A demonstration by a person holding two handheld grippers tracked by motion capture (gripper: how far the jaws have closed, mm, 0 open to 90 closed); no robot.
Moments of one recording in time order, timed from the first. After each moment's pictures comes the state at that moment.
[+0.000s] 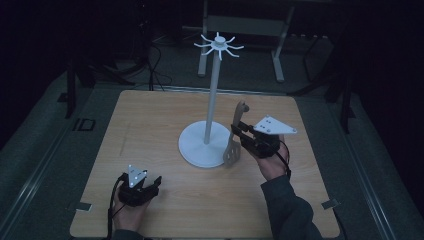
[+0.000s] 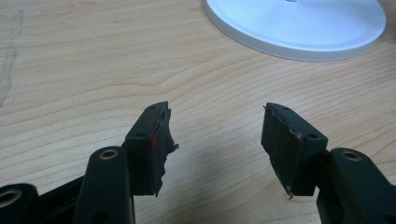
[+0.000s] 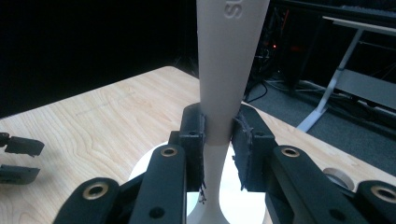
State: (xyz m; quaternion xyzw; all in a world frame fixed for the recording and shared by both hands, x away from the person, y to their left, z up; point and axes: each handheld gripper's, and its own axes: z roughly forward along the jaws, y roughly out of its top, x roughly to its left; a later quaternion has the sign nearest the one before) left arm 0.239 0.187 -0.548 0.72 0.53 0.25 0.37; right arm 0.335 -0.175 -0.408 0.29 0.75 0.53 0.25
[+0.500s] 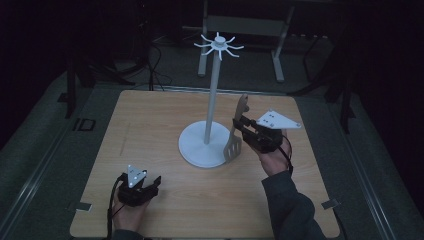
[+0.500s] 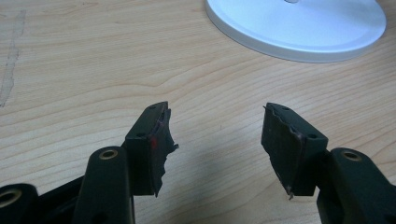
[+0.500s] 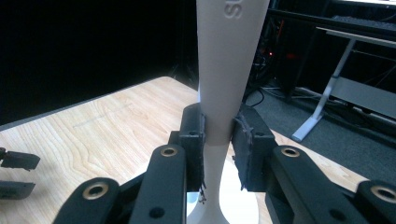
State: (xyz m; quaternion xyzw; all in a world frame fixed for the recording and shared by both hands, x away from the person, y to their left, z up) left arm 0.239 0.188 -0.548 0.72 0.53 0.25 0.37; right arm 0.340 -0.177 -0.393 0.29 0.75 0.54 0.26
